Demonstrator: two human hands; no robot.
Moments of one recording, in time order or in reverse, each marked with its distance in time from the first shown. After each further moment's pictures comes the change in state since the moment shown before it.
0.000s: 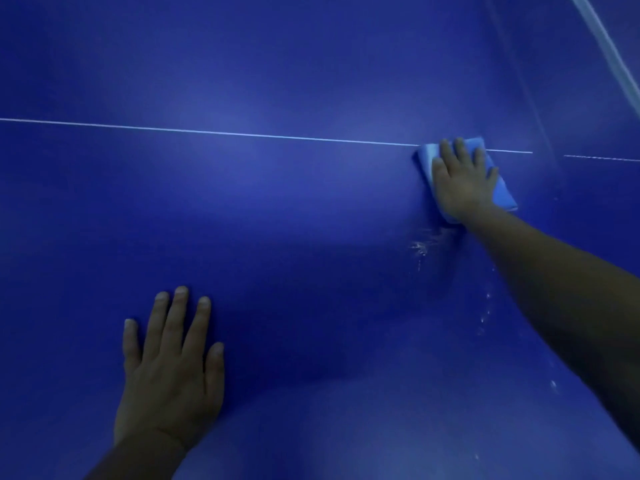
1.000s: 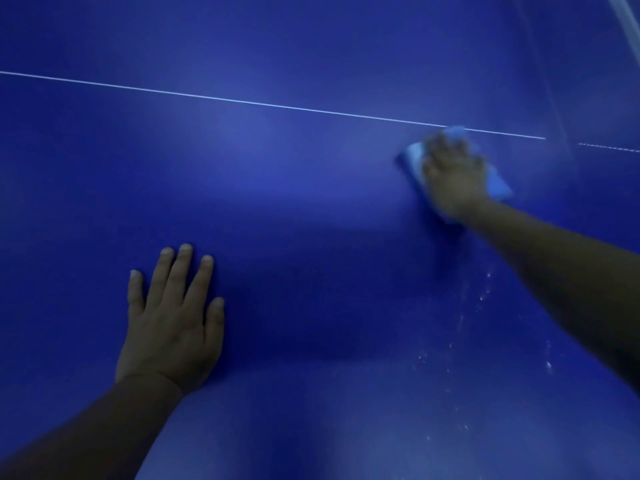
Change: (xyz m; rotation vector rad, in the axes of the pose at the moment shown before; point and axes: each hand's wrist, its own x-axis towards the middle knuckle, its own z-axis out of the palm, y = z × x) left_hand -0.001 0.003 -0.002 -0.014 -0.026 -0.019; right_hand -0.034 0.000 0.009 -0.111 -0.002 -0.328
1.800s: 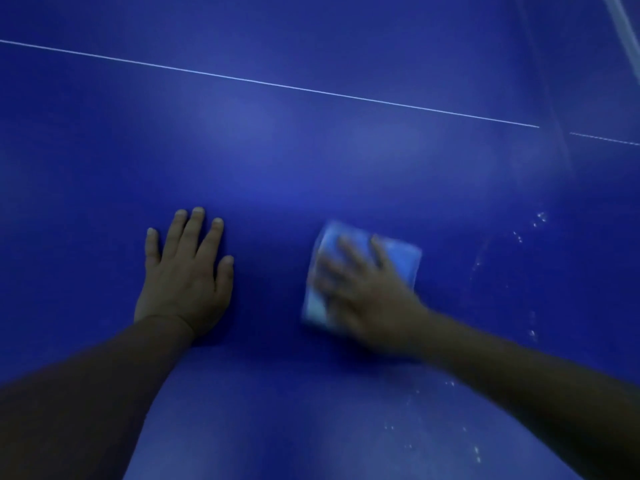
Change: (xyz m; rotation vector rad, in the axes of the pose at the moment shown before) left_hand 0.001 0.001 0.001 0.014 0.010 0.001; right_hand -0.205 -0.110 0.035 -0.031 0.004 -0.767
